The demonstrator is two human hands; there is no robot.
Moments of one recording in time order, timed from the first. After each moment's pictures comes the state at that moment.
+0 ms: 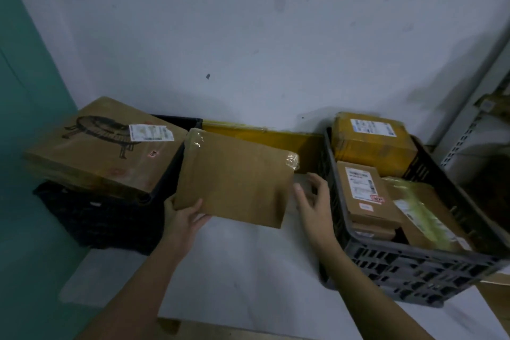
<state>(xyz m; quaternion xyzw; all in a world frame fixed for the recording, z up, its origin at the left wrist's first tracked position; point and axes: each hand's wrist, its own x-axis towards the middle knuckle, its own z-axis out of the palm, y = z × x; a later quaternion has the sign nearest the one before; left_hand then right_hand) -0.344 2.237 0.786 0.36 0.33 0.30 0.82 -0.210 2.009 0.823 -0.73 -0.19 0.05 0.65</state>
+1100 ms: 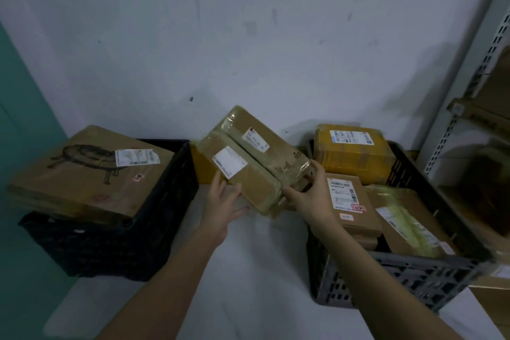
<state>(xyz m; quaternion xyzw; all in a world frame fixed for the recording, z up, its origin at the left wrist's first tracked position) -0.257 2.153 0.849 0.55 0.21 0.25 0.77 -0.151 1.981 0.867 -0.73 -0.19 0.06 0.65</state>
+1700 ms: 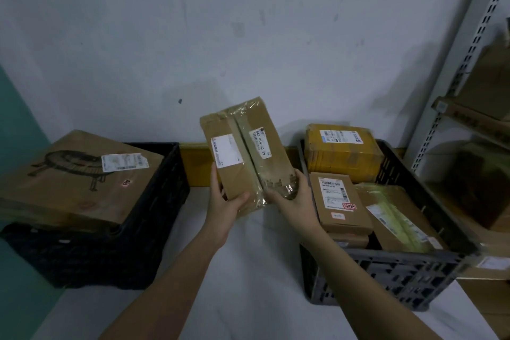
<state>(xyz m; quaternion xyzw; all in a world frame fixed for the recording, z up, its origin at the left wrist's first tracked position) -0.244 2.136 0.850 0.62 0.16 0.28 0.72 -0.163 1.989 0.854 -0.74 -0.21 0.07 0.63</state>
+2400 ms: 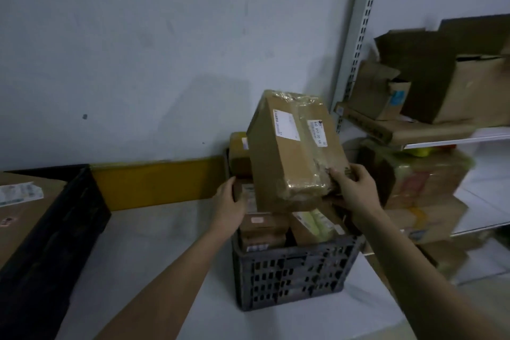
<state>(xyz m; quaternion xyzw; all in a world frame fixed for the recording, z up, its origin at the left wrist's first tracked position) -0.133 1.990 0.864 0.83 0.16 0.14 0.51 -0.084 1.745 0.924 -0.73 0.05 -0.05 0.68</state>
